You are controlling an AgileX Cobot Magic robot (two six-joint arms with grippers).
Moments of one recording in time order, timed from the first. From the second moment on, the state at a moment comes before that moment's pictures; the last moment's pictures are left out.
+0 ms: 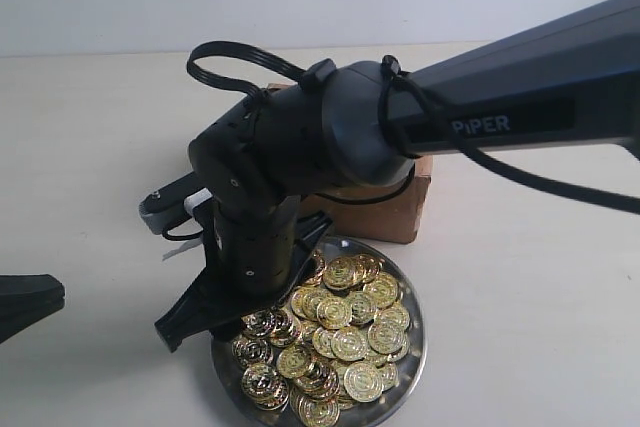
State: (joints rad) left arm -0.69 0.55 -0.31 -0.38 0.42 1.67; right arm 0.86 2.08 -1.36 0.00 0.79 0.27
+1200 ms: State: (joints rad) left arm -0.72 0.55 -0.31 -0.38 0.42 1.67; right arm 0.84 2.11 -1.36 0.08 0.78 0.22
